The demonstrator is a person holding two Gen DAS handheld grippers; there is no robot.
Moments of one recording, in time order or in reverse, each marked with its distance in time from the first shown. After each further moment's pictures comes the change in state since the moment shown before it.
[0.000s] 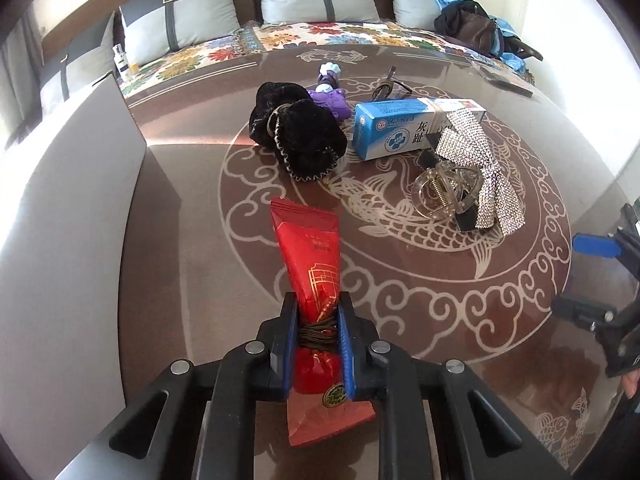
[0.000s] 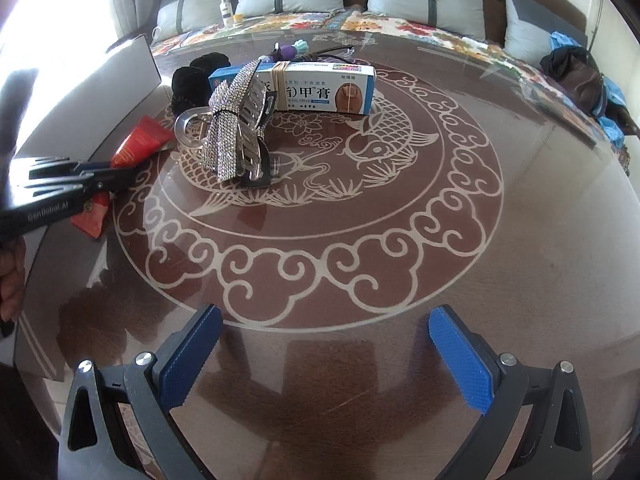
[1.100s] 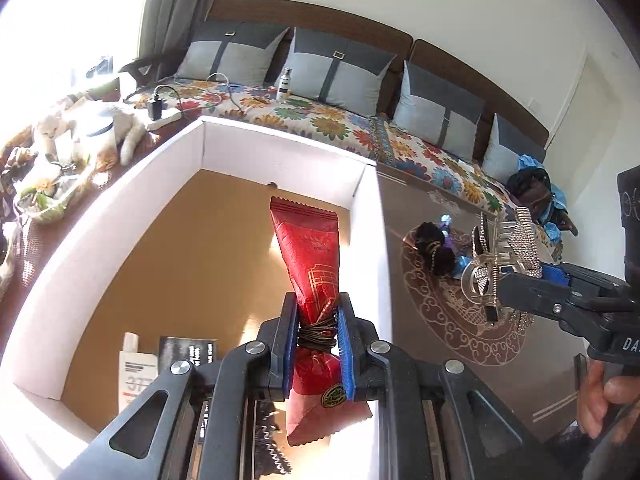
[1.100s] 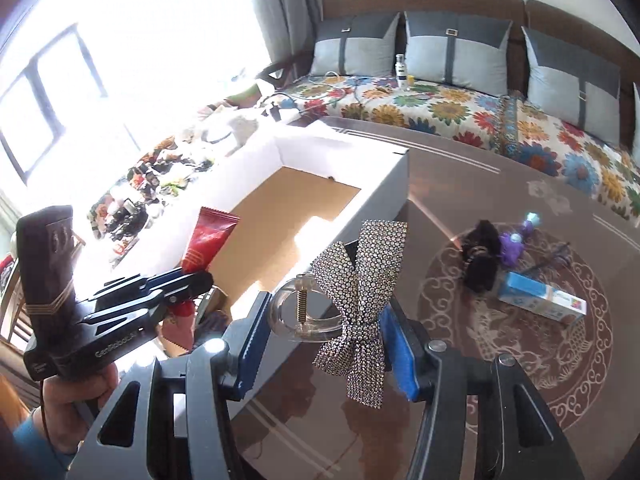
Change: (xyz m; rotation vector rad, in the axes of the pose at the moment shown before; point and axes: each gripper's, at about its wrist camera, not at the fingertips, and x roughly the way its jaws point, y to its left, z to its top) left arm -0.206 0.202 -0.096 -0.505 -0.250 0.055; right arm -0.128 0.255 0.099 -0.297 -0.139 0.390
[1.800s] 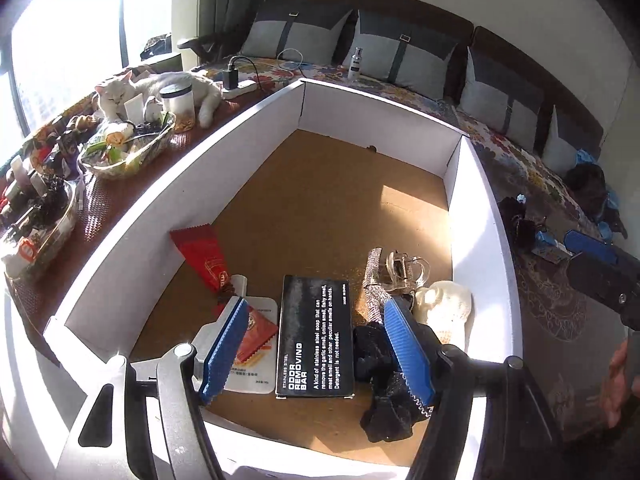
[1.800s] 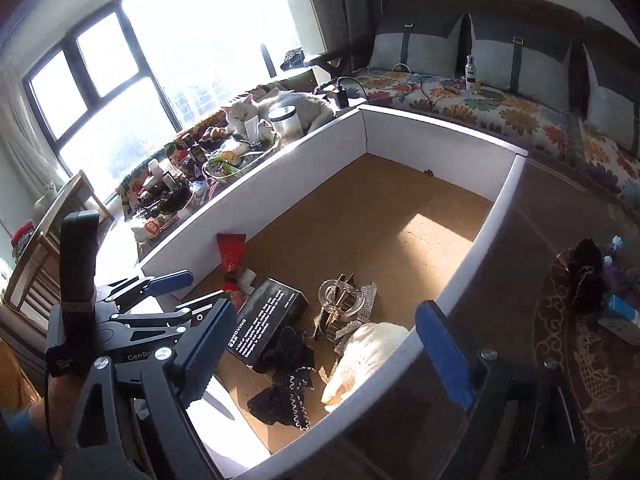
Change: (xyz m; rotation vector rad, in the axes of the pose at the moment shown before) left arm -0.011 0.044 -0.047 -0.028 0.036 0.159; right arm 0.058 0.077 -0.019 -0.072 -0.024 0.061
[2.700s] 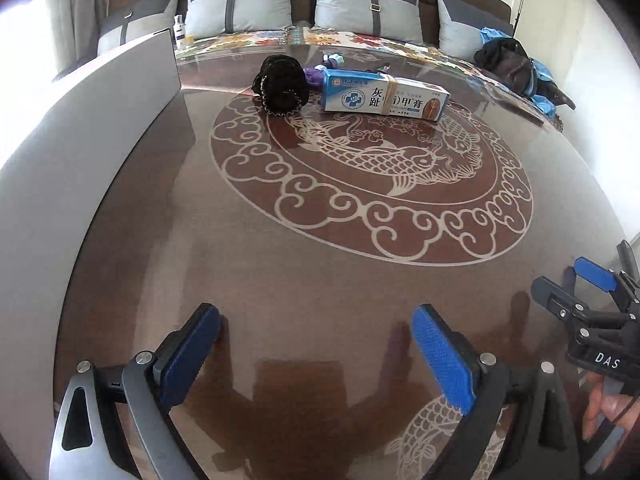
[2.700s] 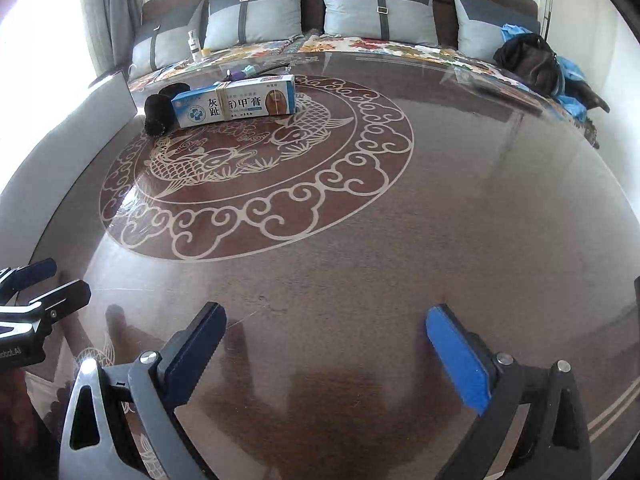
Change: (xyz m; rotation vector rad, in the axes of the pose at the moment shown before) left arm 0.114 -0.317 -0.103 0.337 0.127 -0.115; right arm -0.124 -0.291 -0.250 0.414 0.044 -0.591
